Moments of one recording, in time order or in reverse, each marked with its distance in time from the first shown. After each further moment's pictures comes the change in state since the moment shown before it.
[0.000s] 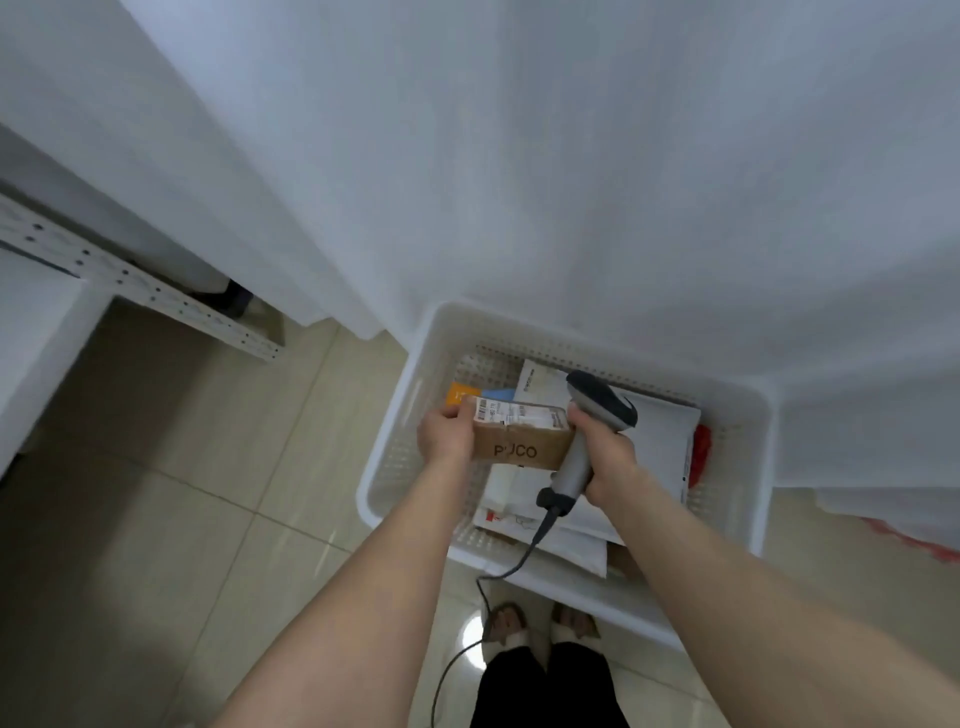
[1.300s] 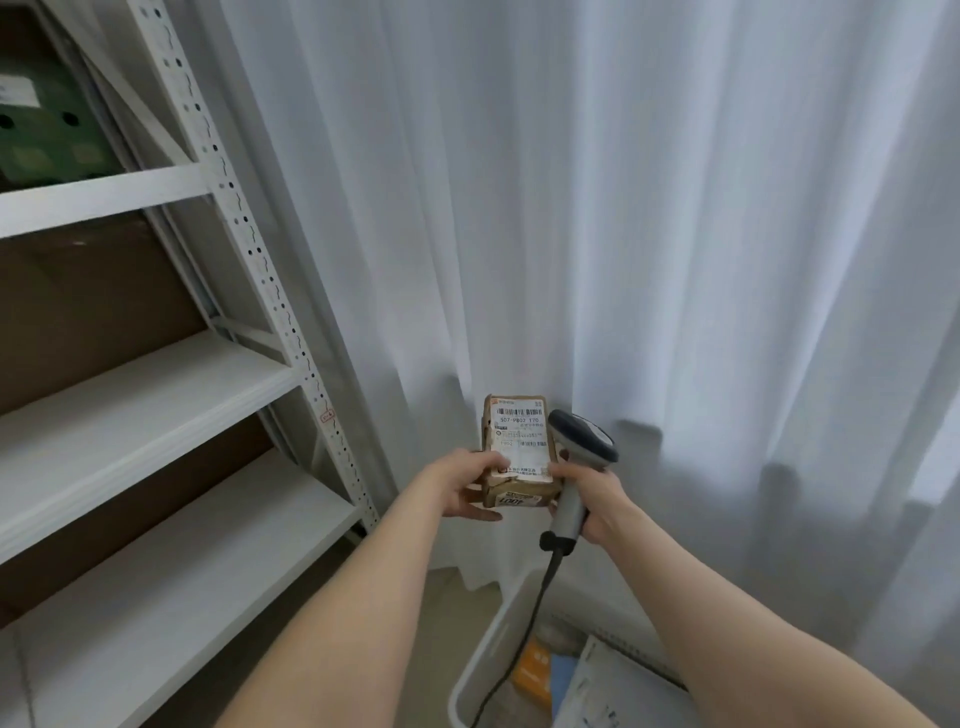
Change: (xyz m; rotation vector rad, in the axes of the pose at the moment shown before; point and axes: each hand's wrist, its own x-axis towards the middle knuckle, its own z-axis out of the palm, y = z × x) left_hand -0.386 0.205 -0.243 -0.128 -0.286 0.340; right_hand -0.449 -0.139 -0.001 -0.127 -0.601 -0.497
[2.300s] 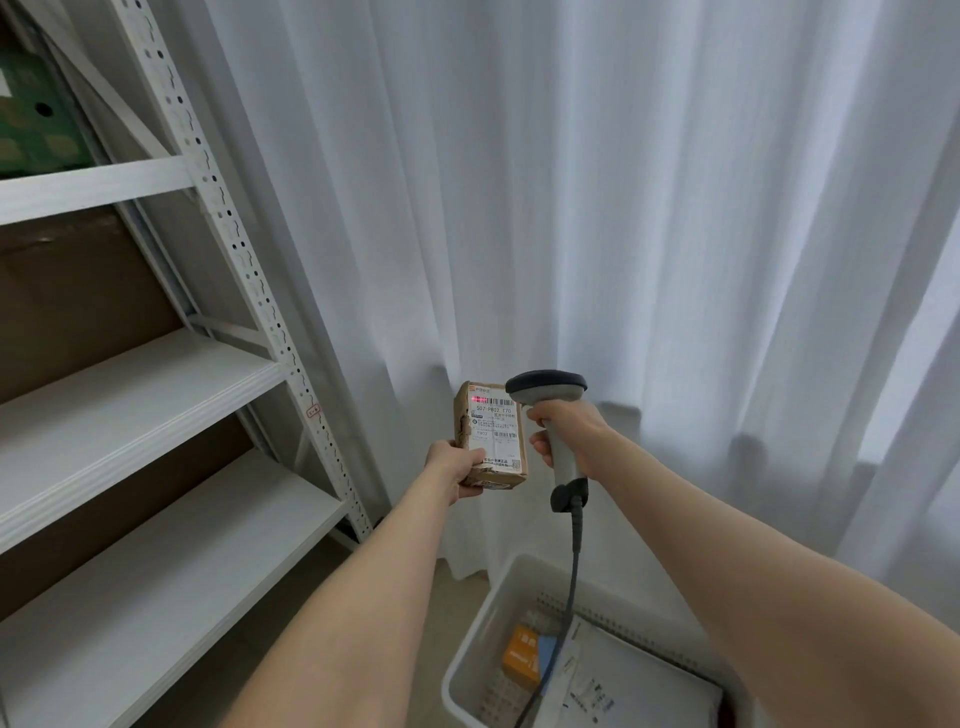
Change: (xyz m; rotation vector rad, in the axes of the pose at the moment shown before) left_hand -0.002 -0.021 0.004 -0.072 0.239 0.113; right_hand -0.038 -0.043 0.027 -0.388 -0.026 -0.107
